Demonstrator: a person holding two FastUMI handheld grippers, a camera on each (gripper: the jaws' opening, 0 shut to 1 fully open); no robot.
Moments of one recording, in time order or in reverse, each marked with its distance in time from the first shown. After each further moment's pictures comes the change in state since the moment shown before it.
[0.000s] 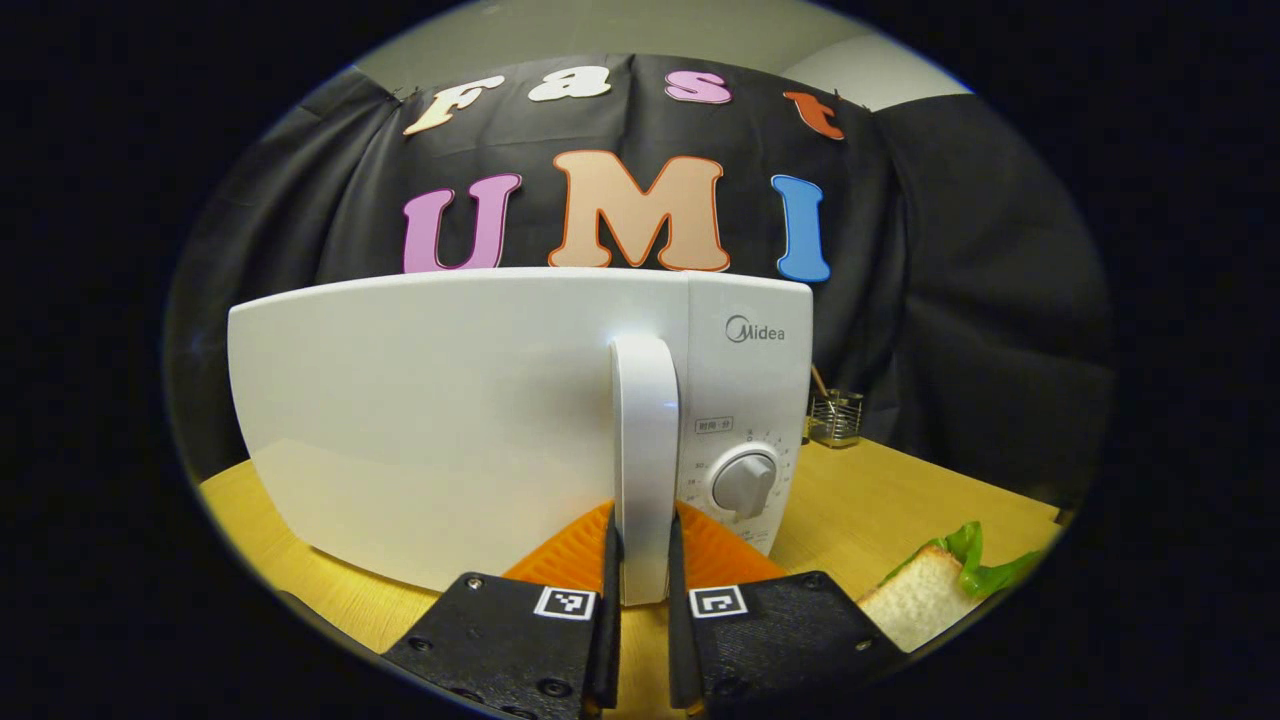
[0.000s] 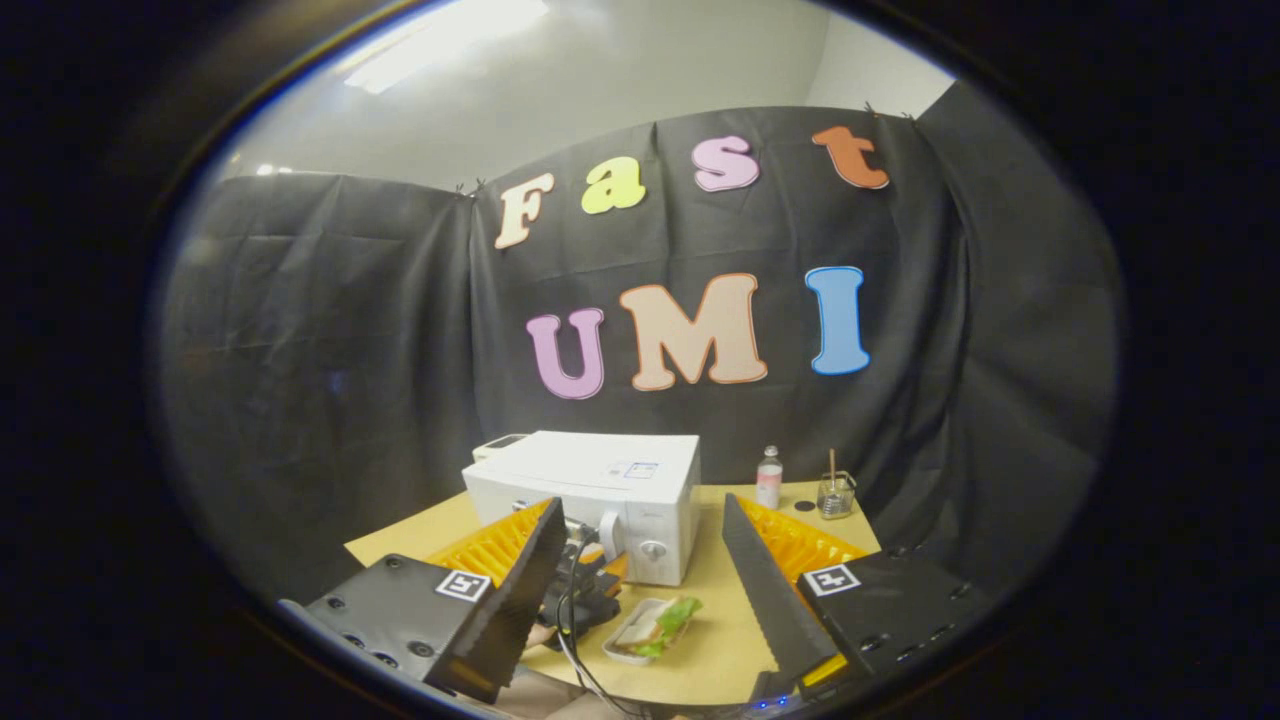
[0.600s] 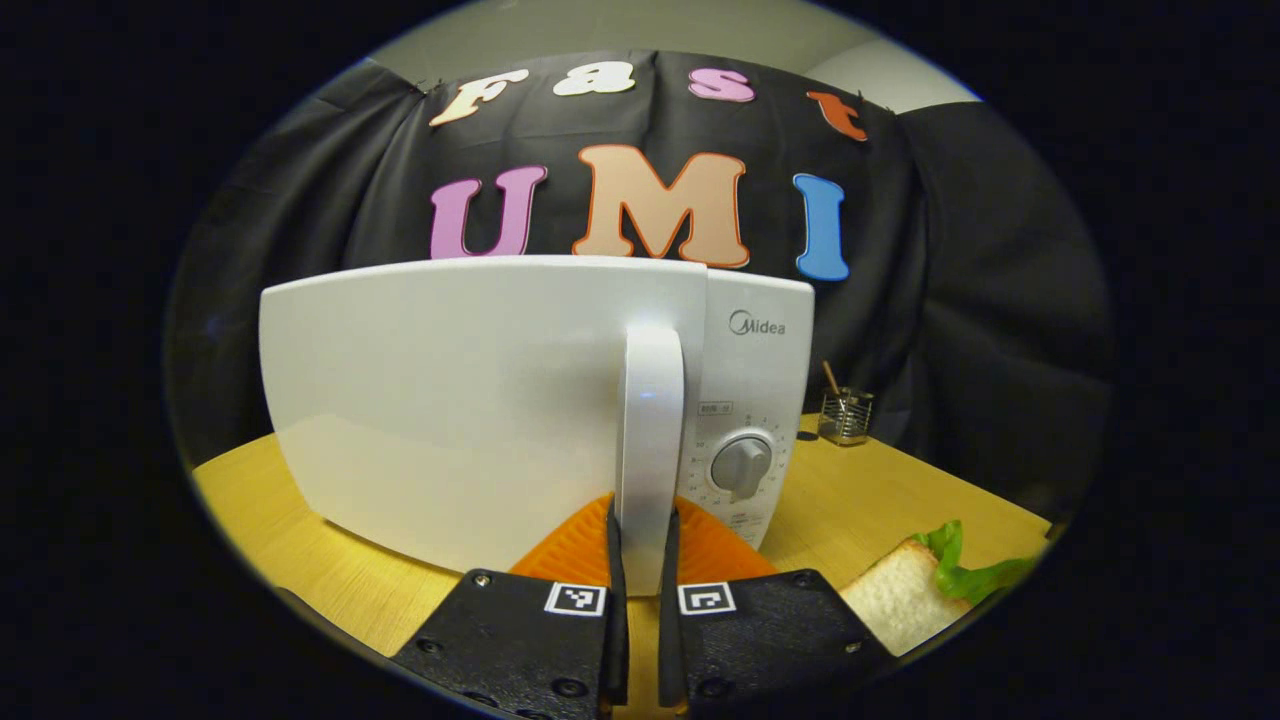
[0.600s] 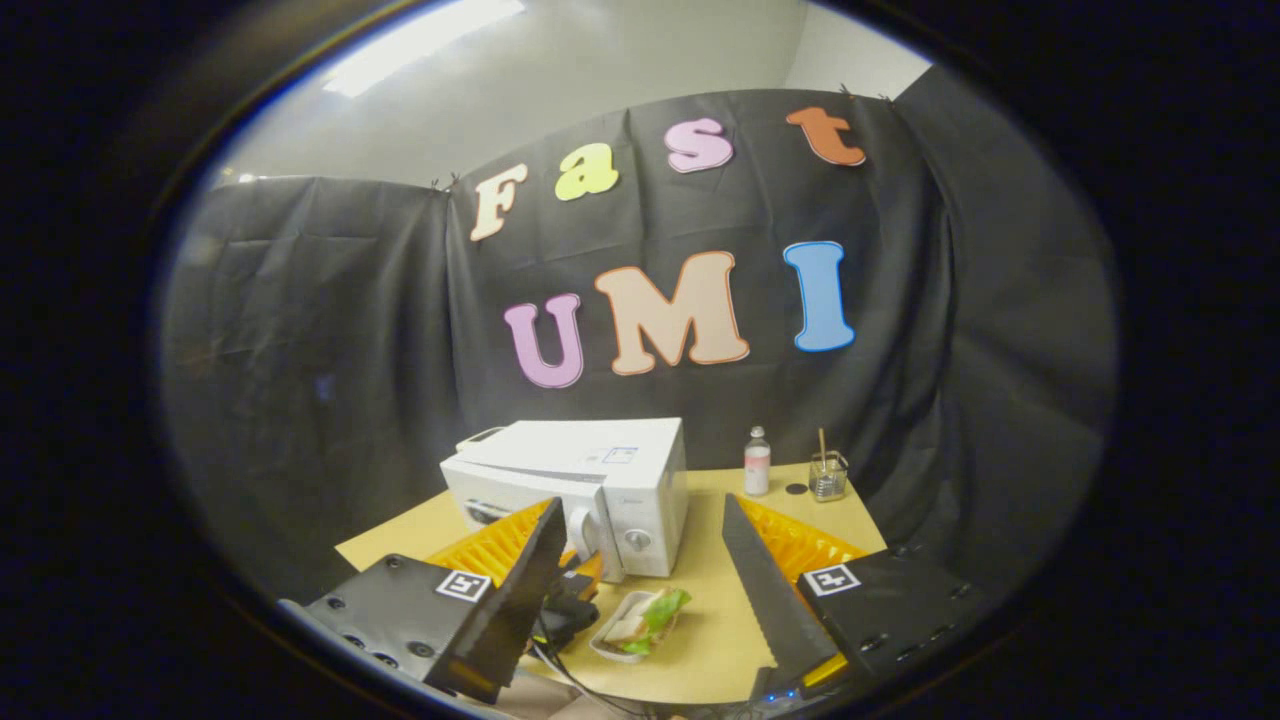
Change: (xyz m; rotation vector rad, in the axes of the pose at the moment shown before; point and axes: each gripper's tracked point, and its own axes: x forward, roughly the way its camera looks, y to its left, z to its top) left arm -0.041 0.001 0.001 -0.033 -0.035 0.044; right arm 0.017 -0.023 -0.029 0.040 0.039 -0.038
